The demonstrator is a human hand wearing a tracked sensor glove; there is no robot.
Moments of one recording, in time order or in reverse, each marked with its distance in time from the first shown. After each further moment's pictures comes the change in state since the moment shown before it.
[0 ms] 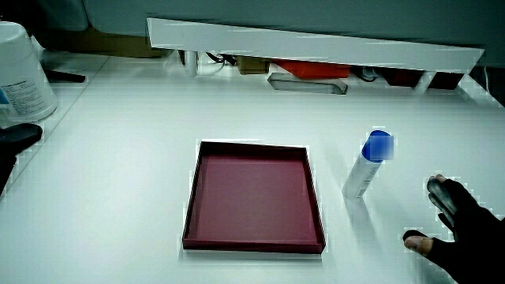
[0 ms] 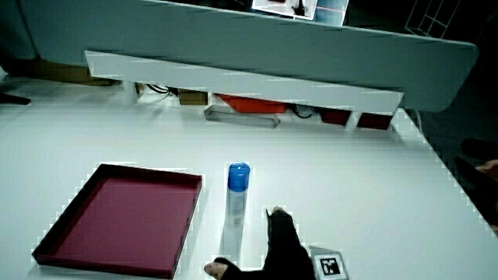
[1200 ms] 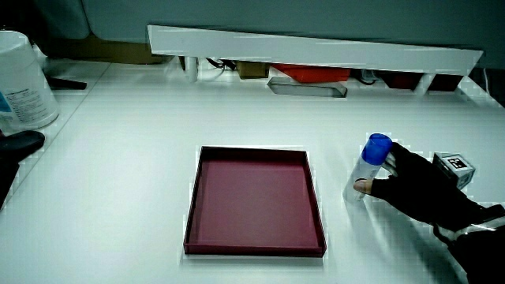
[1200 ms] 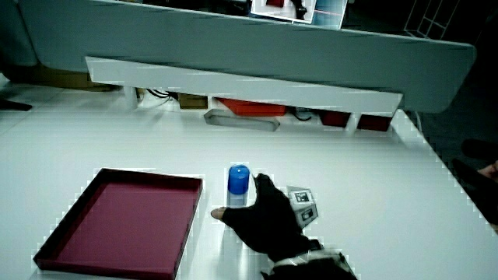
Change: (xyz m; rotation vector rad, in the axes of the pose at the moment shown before) arm 0.004 0.103 -0.017 -0.053 0.137 -0.112
